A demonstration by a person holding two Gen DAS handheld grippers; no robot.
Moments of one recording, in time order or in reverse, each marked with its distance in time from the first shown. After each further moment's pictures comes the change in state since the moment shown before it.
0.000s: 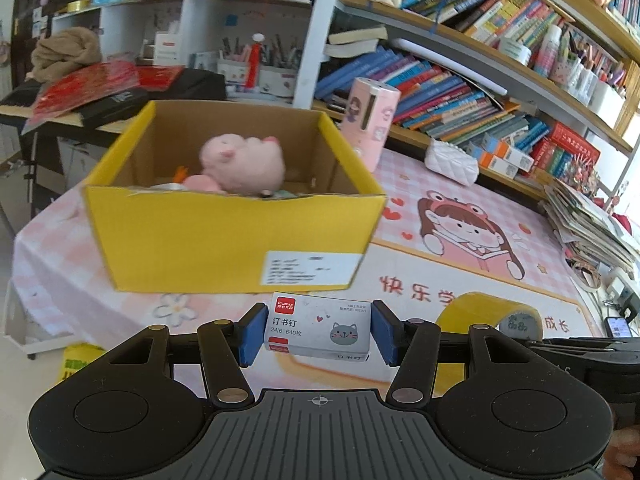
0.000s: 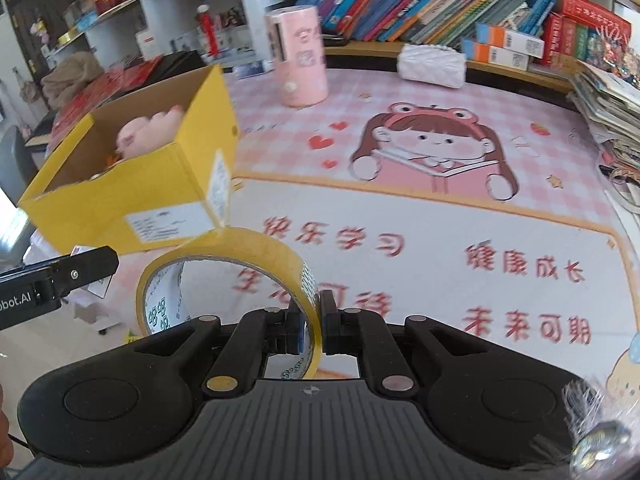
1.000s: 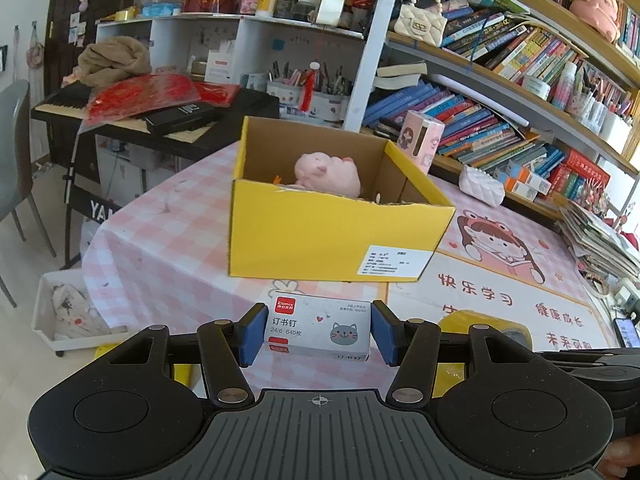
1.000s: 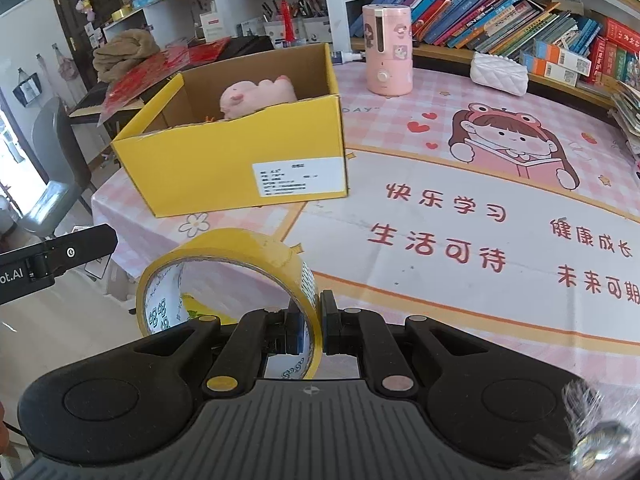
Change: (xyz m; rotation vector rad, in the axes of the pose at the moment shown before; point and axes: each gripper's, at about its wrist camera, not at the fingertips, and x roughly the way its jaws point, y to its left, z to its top) left arm -0.069 0.077 -0.024 -0.031 -0.073 0.042; right arm -0.019 0.101 -0.045 -0.069 -0.008 0.063
